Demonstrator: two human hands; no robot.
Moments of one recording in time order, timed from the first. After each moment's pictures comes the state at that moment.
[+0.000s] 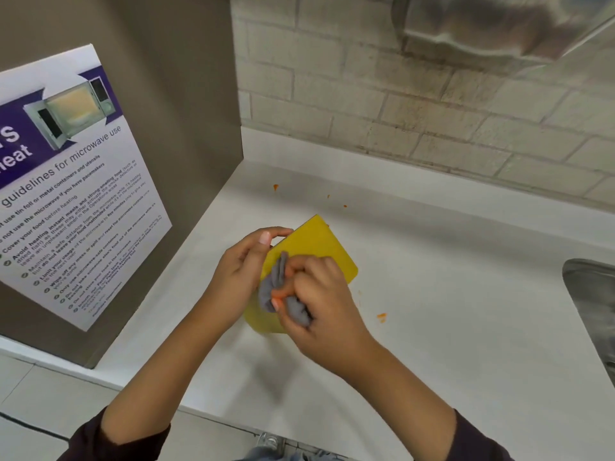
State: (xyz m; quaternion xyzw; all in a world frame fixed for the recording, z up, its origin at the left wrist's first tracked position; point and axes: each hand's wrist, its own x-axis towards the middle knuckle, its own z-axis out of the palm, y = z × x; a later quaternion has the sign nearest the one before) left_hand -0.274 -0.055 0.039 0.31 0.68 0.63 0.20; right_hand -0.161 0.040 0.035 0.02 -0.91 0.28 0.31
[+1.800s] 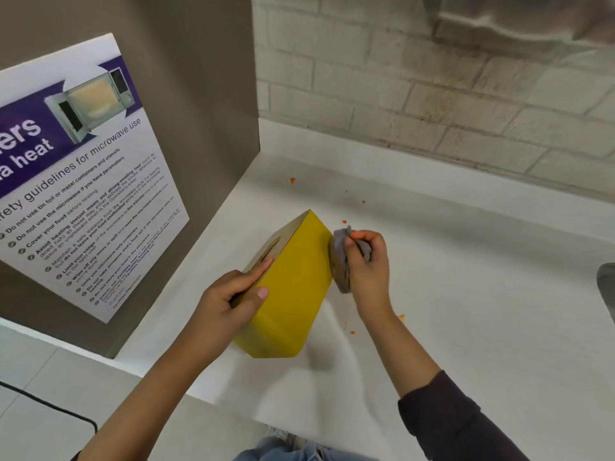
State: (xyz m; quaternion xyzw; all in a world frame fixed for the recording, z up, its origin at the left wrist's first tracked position) left_hand -0.286 -0.110 -0.019 0.32 0.72 0.58 0.21; right_hand -0.208 0.102 -0.024 -0.31 -0.67 0.57 0.36
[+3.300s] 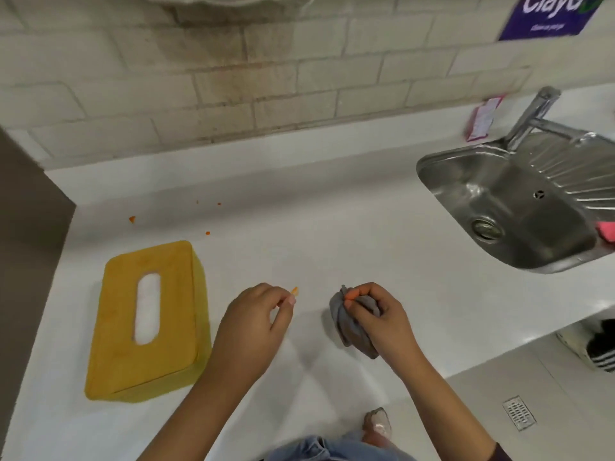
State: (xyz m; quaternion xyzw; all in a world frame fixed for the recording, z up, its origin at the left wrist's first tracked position) left_hand -0.178 0.025 -0.001 0.59 0.73 0.29 0.16; right_hand 0.010 0.107 -0.034 -0.47 -0.59 0.55 0.35
